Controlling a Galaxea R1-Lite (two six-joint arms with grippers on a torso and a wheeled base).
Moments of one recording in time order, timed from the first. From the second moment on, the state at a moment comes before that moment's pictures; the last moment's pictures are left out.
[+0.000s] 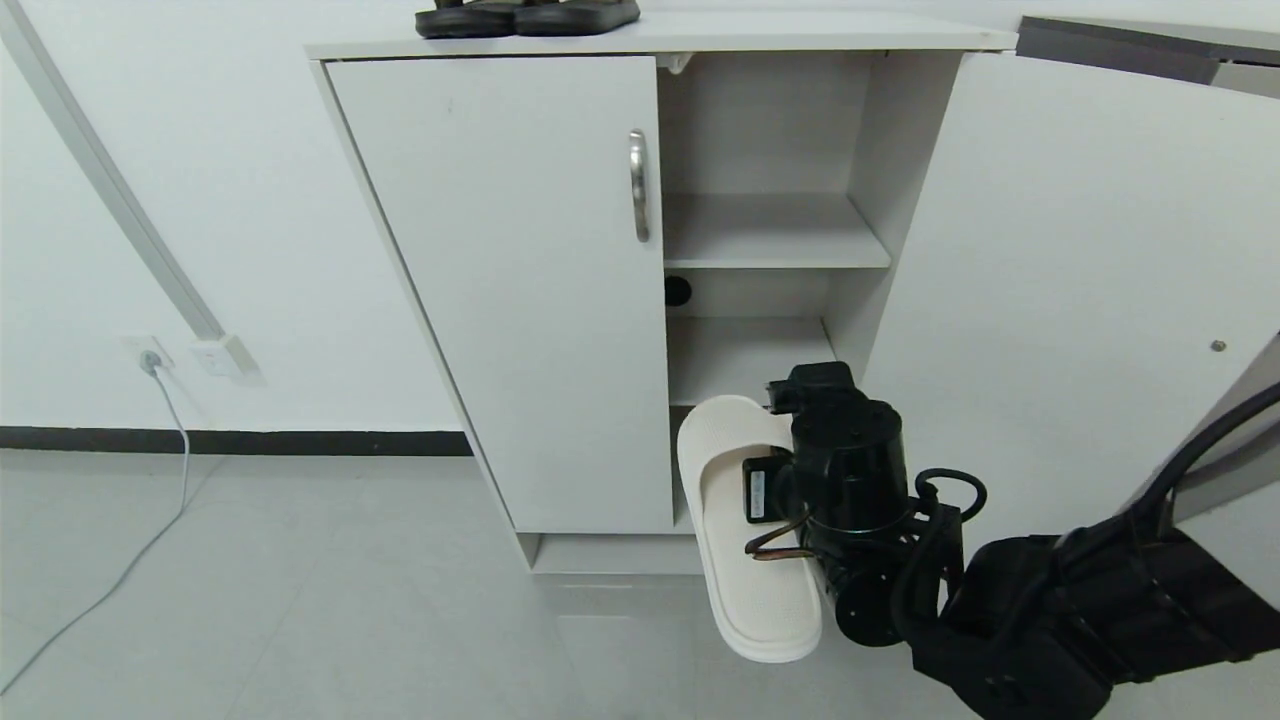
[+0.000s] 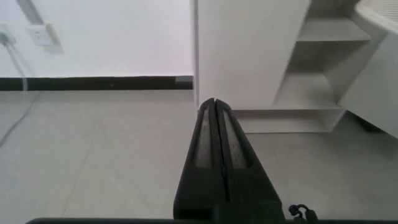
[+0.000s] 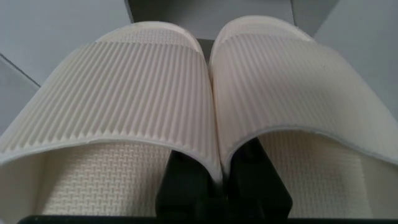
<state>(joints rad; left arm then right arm) 0.00 0.00 0.00 0.01 0.03 0.02 0.87 1.98 -0.95 -0.80 -0.75 0.17</state>
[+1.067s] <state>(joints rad) 0.00 0.00 0.00 0.01 0.03 0.01 0.80 2.08 -0.97 -0.85 -0.74 0.17</state>
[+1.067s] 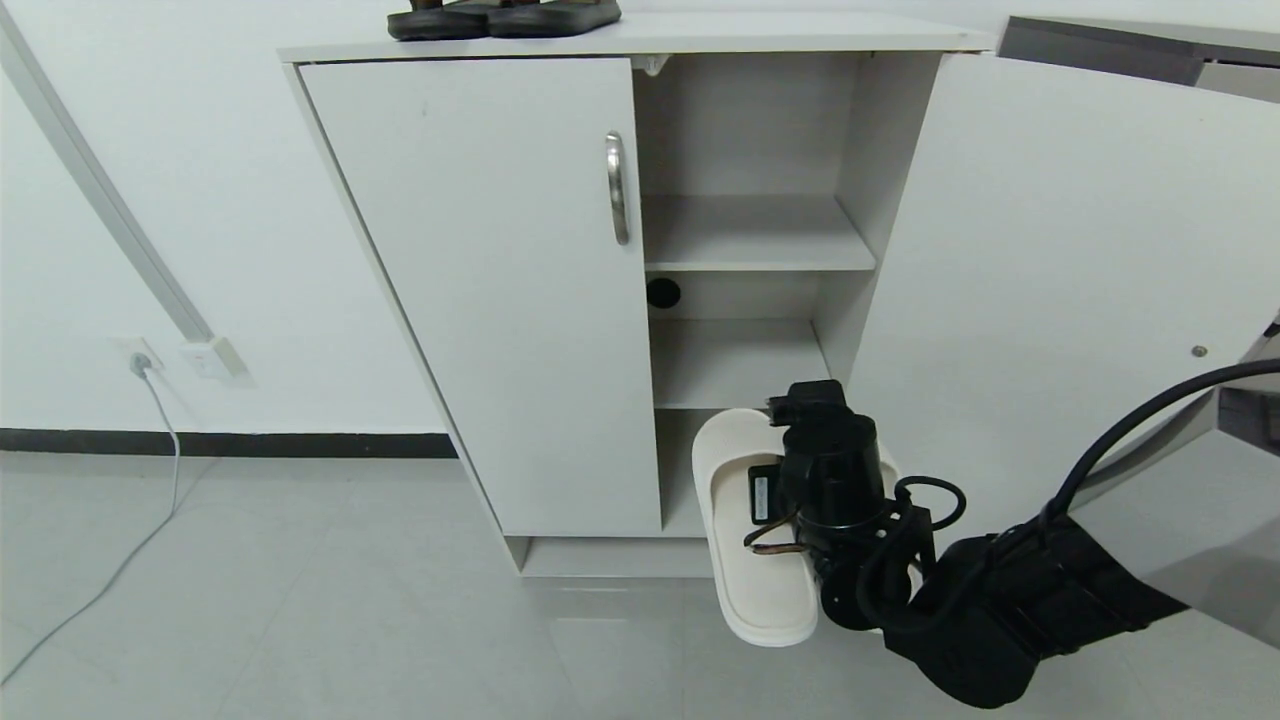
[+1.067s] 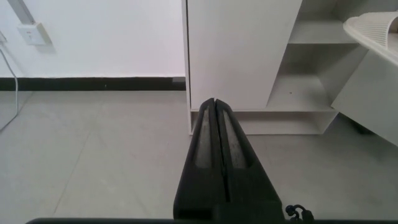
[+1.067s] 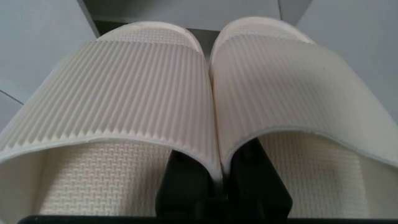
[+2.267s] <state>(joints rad) 0.00 0.00 0.00 0.01 0.02 0.01 0.80 2.16 -1.01 -1.11 -0.75 0.03</state>
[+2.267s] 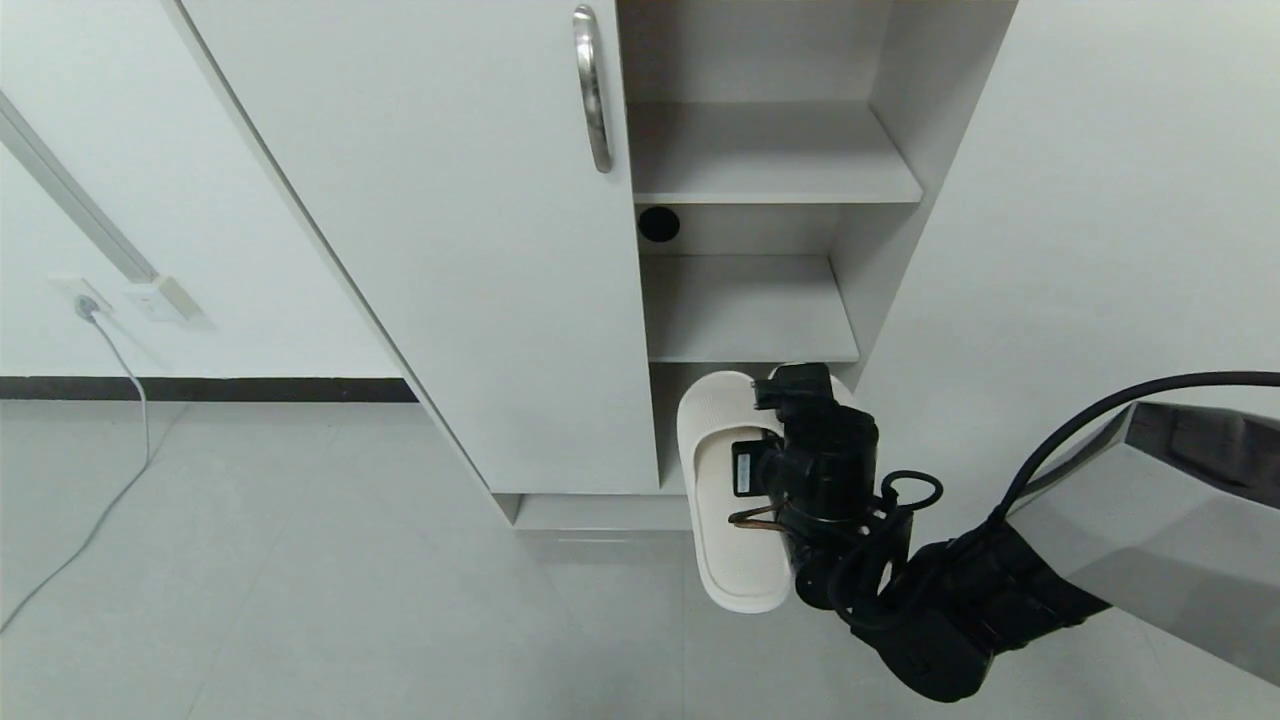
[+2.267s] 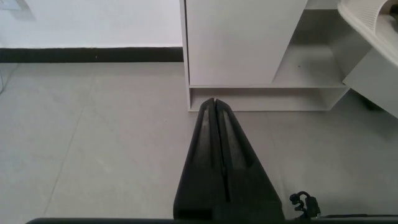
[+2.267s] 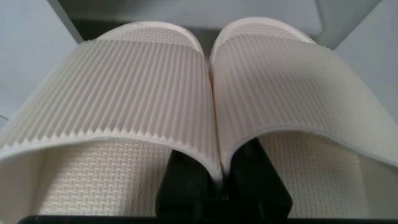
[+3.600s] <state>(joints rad) 0.00 0.00 0.00 0.01 0.02 0.01 0.77 2.20 -1.00 -1.20 -0.74 -0.01</state>
